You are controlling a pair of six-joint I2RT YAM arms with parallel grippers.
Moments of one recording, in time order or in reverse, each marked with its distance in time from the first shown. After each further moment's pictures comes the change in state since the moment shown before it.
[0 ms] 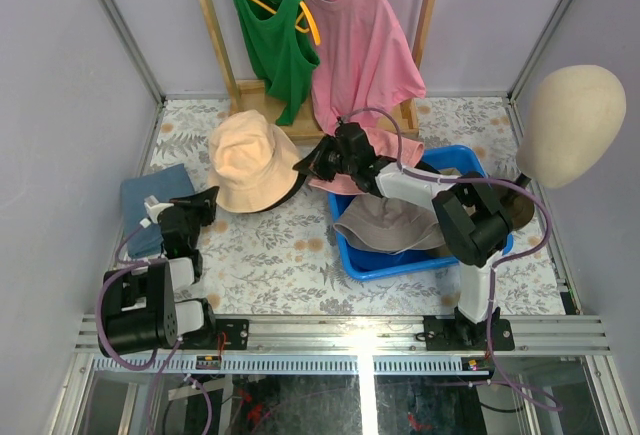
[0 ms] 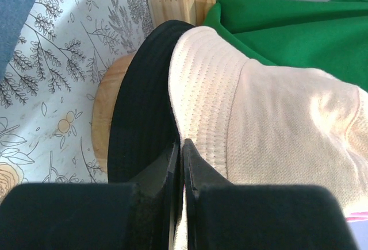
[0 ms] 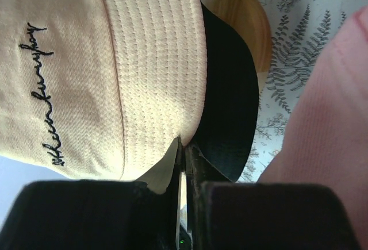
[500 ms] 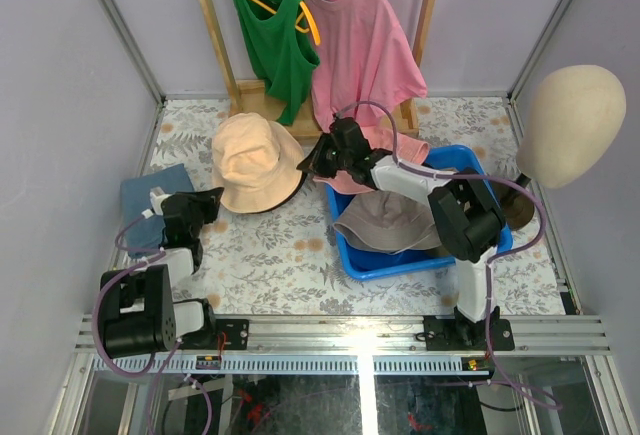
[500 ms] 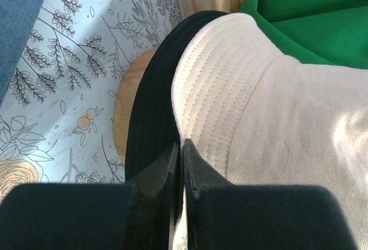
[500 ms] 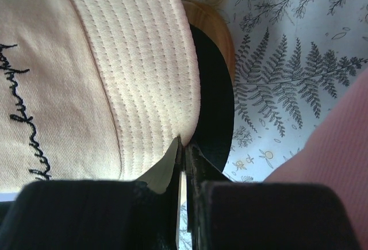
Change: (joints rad) left arm -0.040 -0.021 0.096 -0.245 -0.024 0.103; right arm 0.000 0.044 0.098 -0.159 0.058 -0.160
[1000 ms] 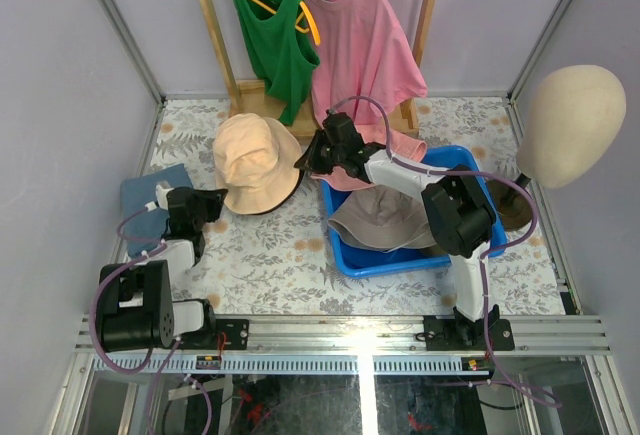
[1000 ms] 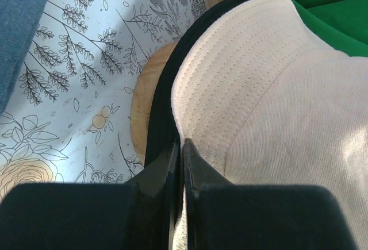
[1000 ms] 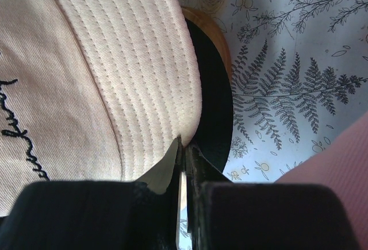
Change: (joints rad) left arm -0.048 0.030 0.082 -0.163 -0.034 0.092; right arm 0.005 0.077 0.130 -0.104 0.017 -0.061
